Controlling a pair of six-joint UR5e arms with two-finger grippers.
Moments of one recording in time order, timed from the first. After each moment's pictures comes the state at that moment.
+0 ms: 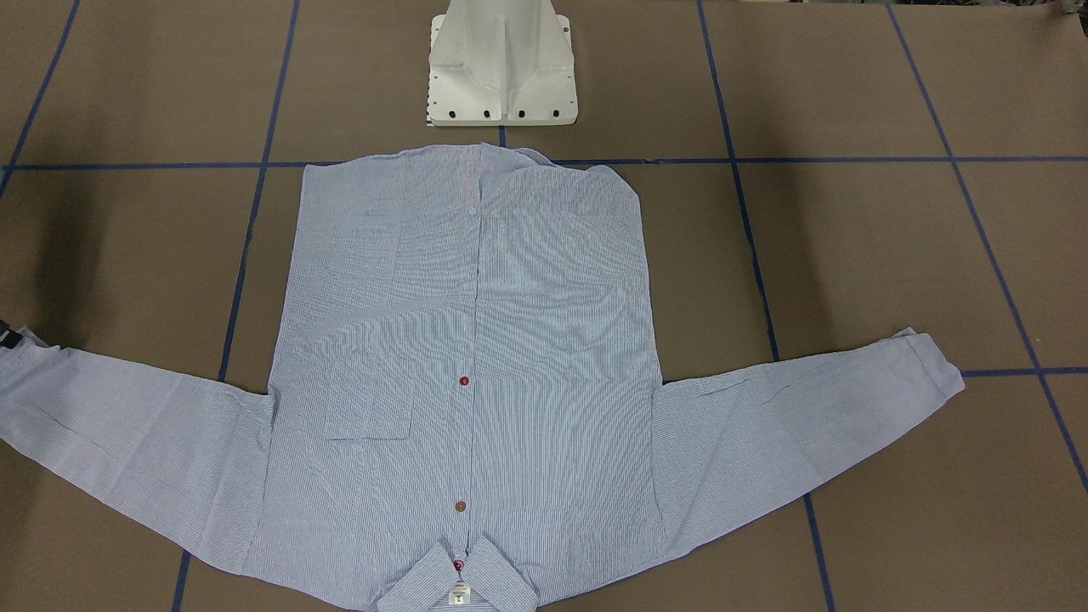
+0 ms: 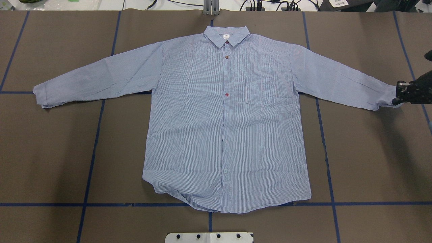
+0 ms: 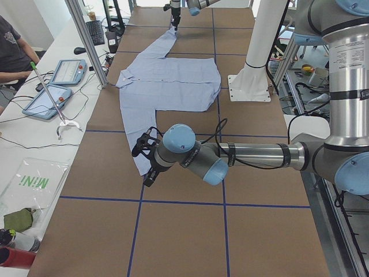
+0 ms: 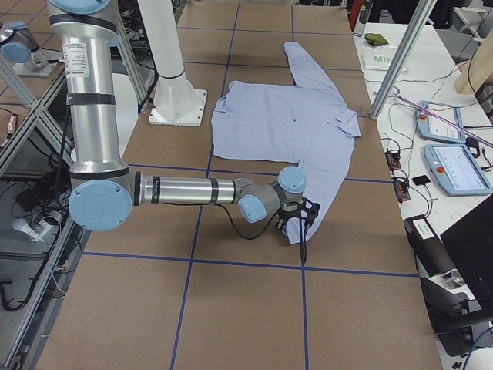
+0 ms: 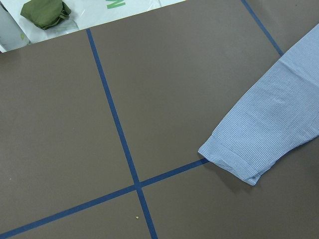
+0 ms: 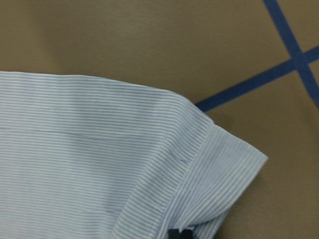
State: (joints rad) left arm -1.60 -1.43 -1.71 -2.17 -2.42 -0.06; right arm 1.18 -1.49 1.48 -1.04 2.32 1.03
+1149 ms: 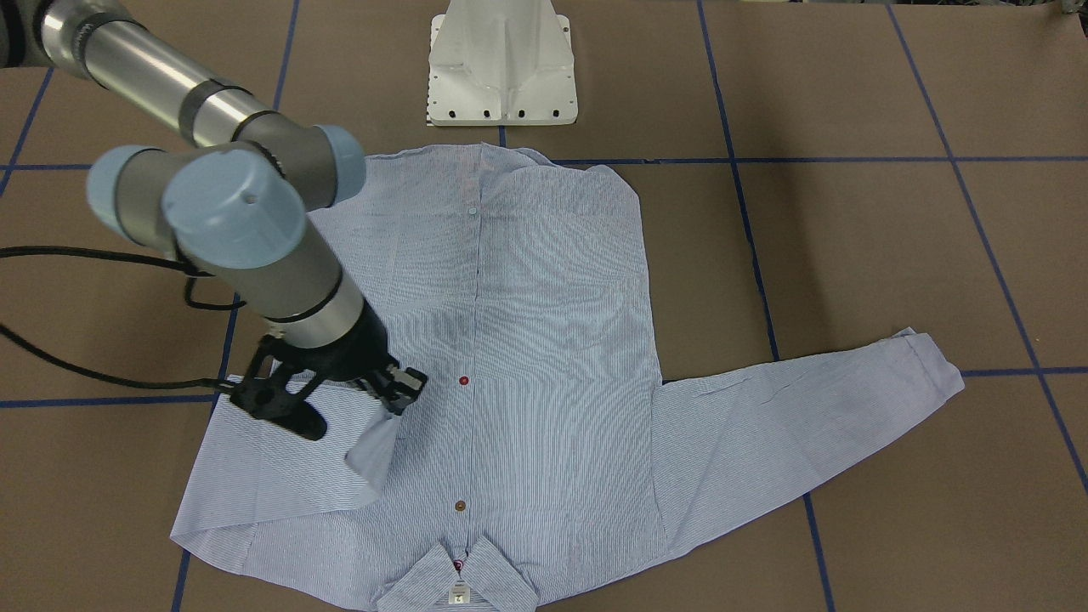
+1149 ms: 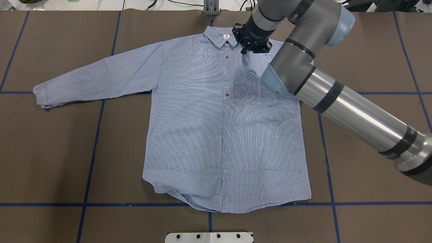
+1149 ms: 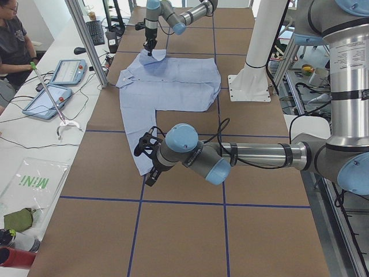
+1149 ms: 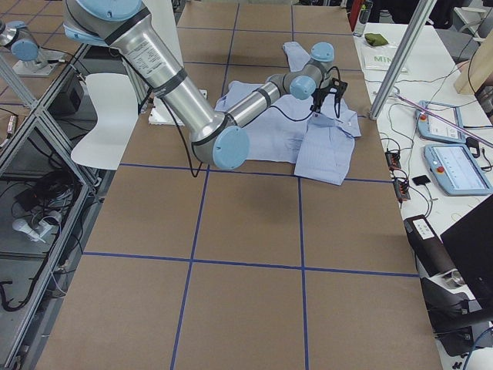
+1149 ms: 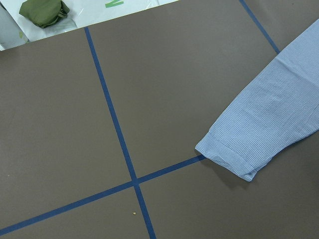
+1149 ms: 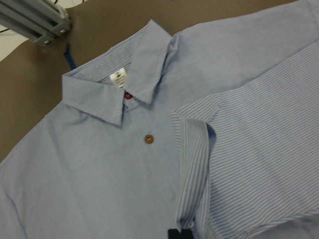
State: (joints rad) left arm -1.60 -1.42 -1.72 -2.17 -2.42 -0.06; right arm 0.82 -0.66 1.30 -1.32 2.03 1.54
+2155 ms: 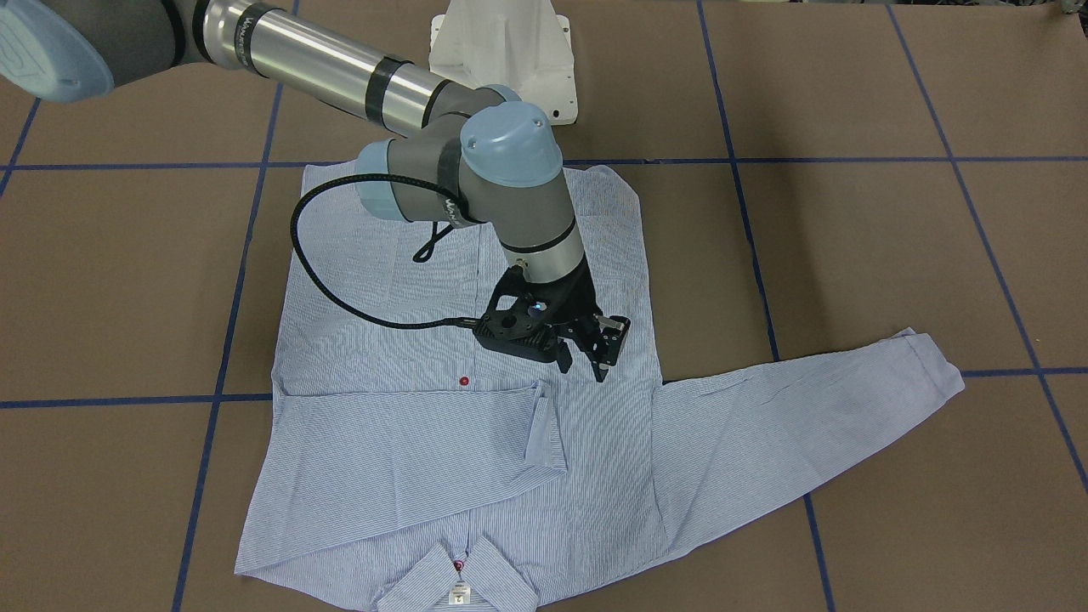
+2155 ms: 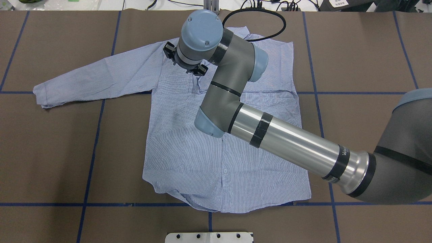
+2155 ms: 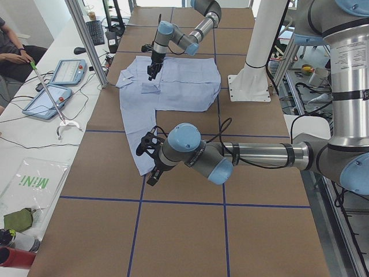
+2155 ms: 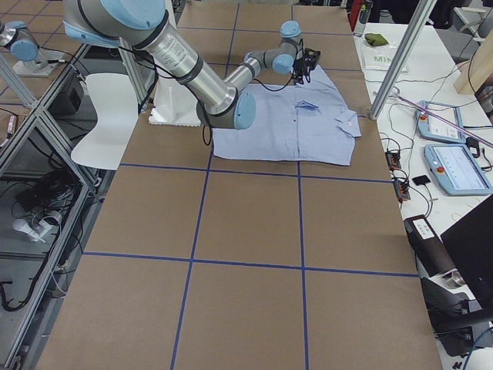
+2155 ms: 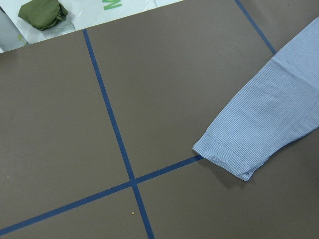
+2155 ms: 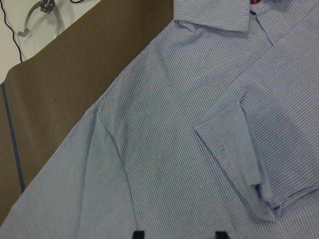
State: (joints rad) left arm -1.60 -1.40 -1.74 -2.17 -2.42 -0.06; right arm 0.61 -0.49 1.13 -1.12 1.75 1.72
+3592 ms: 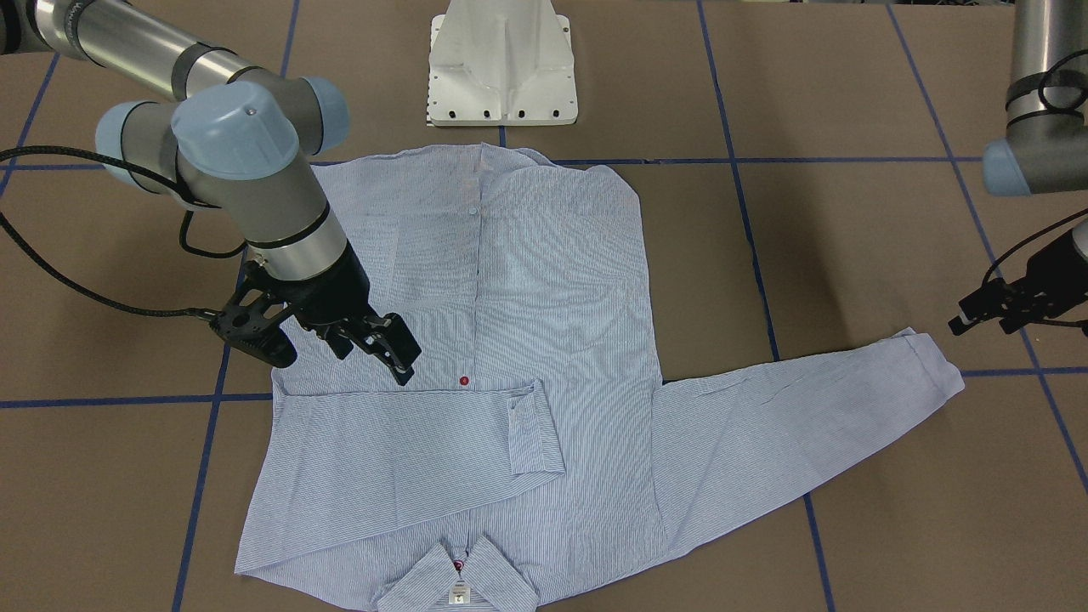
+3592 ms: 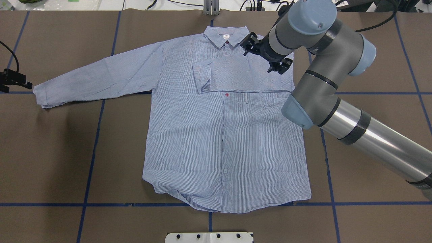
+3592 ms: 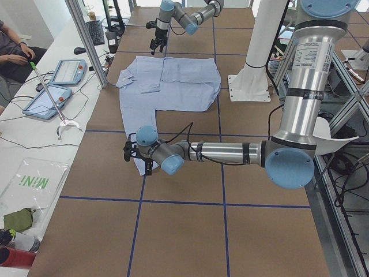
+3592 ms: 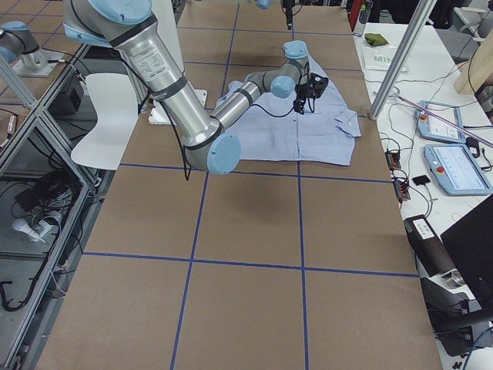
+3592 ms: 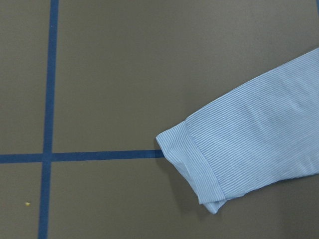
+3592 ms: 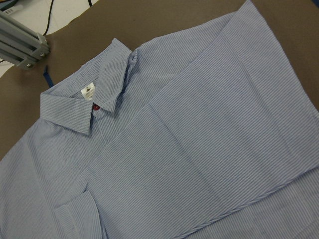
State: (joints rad) left arm -1.20 -1.73 -1.31 -2.33 -2.35 -0.80; right arm 0.81 -0.91 1.57 -1.29 1.92 1.63
